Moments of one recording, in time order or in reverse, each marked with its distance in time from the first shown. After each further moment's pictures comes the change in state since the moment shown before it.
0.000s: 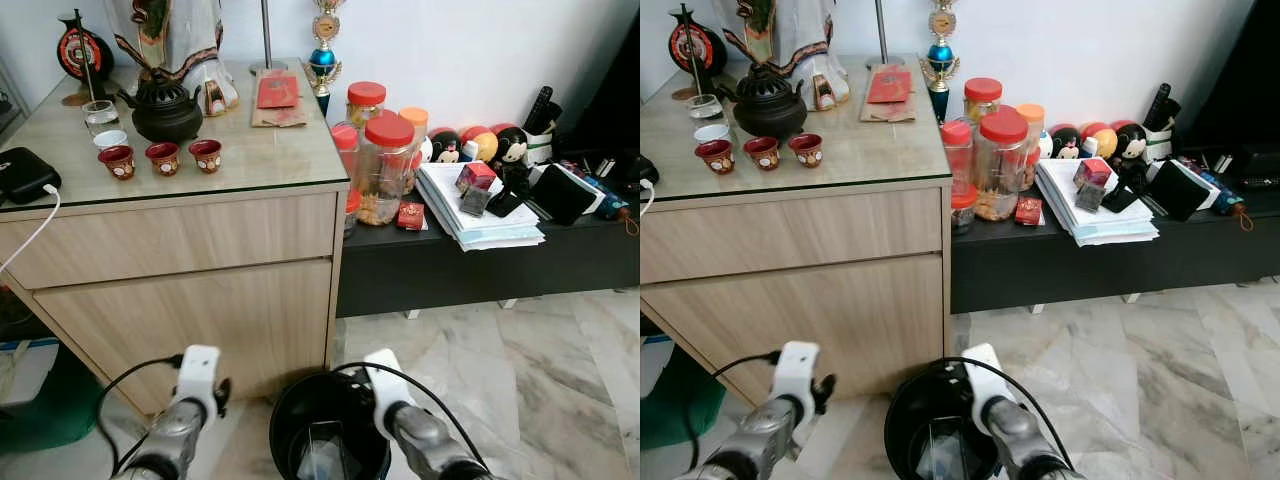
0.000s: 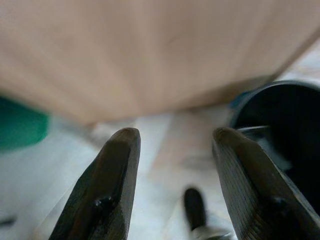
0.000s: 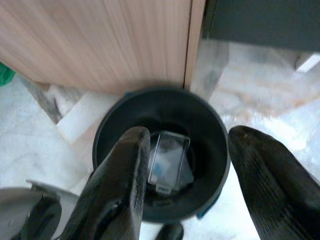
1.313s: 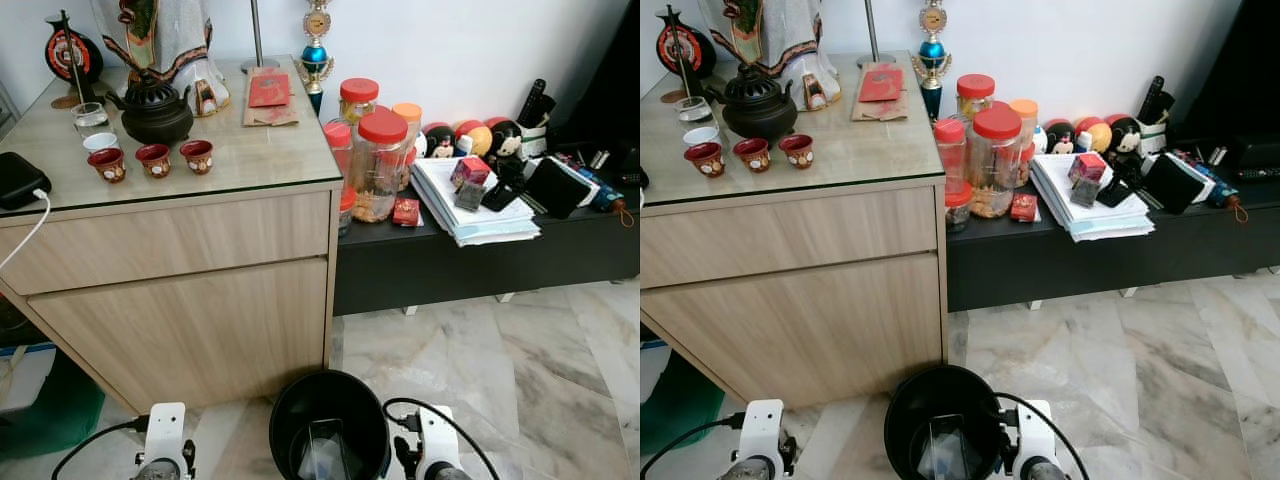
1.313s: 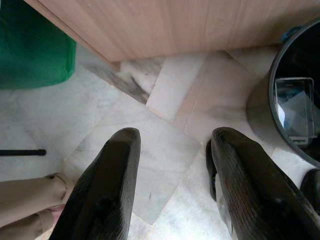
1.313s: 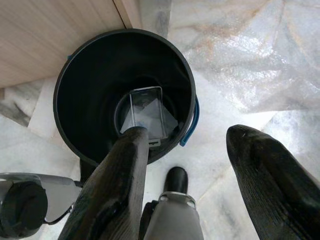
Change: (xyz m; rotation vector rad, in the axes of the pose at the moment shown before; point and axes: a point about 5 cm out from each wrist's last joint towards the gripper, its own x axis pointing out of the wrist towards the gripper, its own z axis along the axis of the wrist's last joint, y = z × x) left arm -0.018 0.011 -0.055 -0.031 0.178 0.115; right arm -0.023 -0.021 -0.064 0.268 0.108 -0.187
